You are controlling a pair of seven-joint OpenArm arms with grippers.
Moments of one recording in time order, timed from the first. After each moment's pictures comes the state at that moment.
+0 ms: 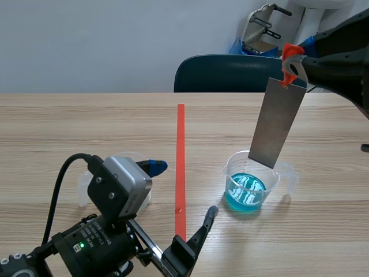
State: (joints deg) left arm 14.7 -28.6 41.4 91.9 -8.0 -1.4 -25.0; right arm -18.5 48.6 12.4 121.1 18.8 45.4 -2.8
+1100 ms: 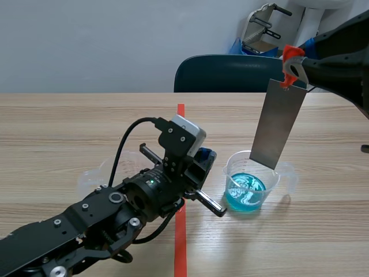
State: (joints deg) left arm -5.4 -11.8 44.1 69.8 -8.5 -2.1 -15.9; right arm -18.5 48.6 12.4 121.1 18.8 45.4 -3.4
